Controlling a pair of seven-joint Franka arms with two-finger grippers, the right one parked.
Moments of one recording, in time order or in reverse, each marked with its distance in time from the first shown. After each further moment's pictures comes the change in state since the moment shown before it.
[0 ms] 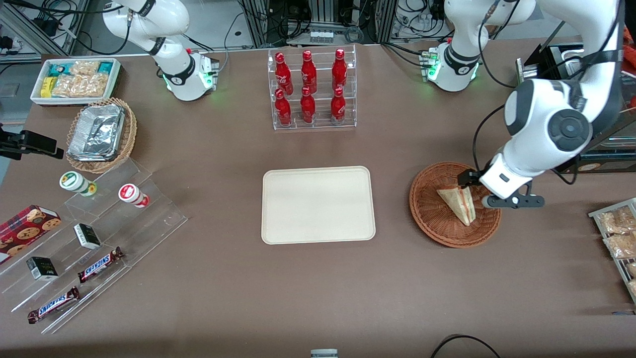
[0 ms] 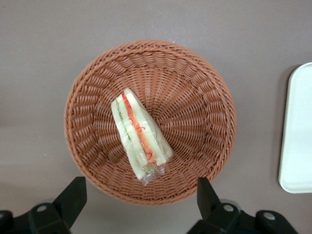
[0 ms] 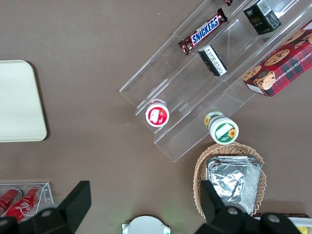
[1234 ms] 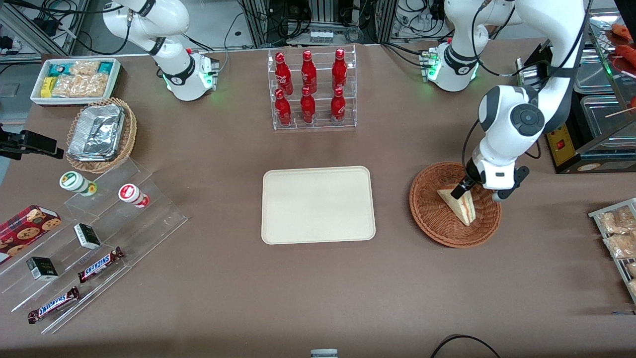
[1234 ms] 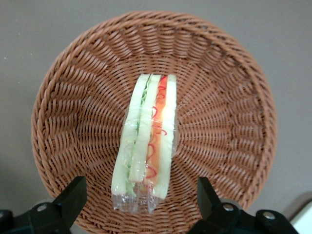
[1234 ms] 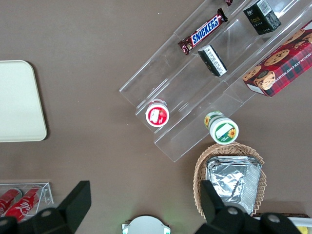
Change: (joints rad) arm -0.005 0.011 0.000 -0.292 0.000 0.406 -0.765
